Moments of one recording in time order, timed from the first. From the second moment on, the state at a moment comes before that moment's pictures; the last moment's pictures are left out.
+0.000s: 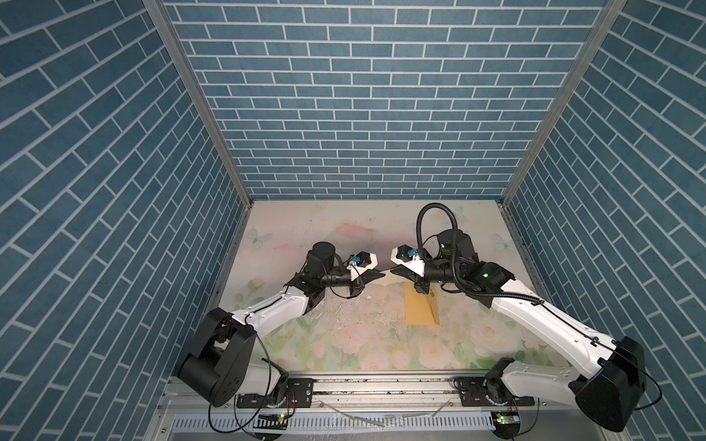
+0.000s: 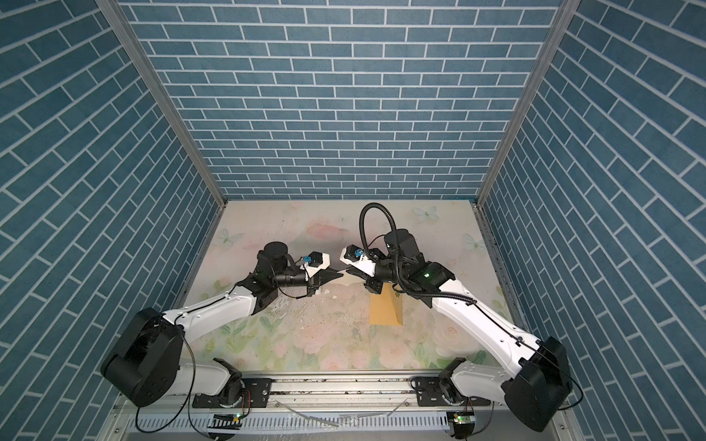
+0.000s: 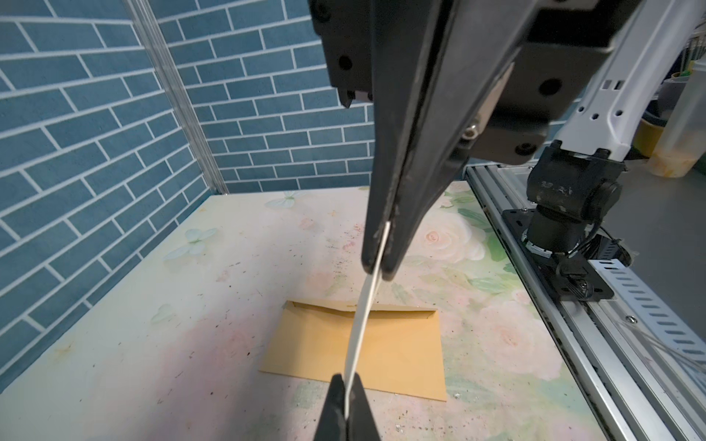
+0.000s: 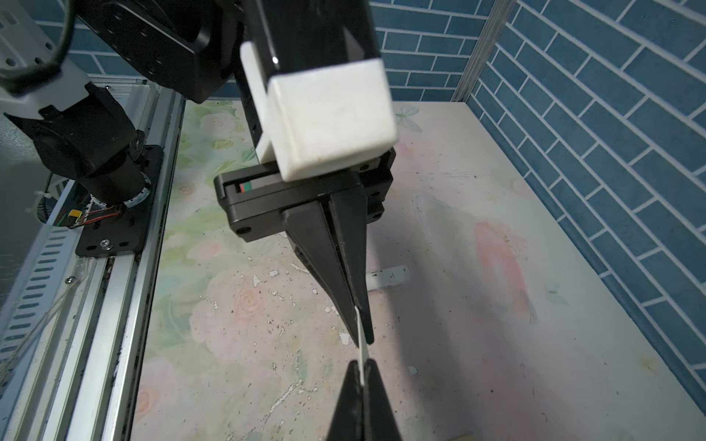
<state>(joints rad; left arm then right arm) -0.52 1.39 0.68 0.43 0.88 0.34 0.71 1.21 1.02 -0.37 -0.51 -0.52</state>
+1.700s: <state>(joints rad) -0.55 1.46 0.60 0.79 0.42 -0.33 0.75 1.61 0.89 -0.50 0.48 0.56</state>
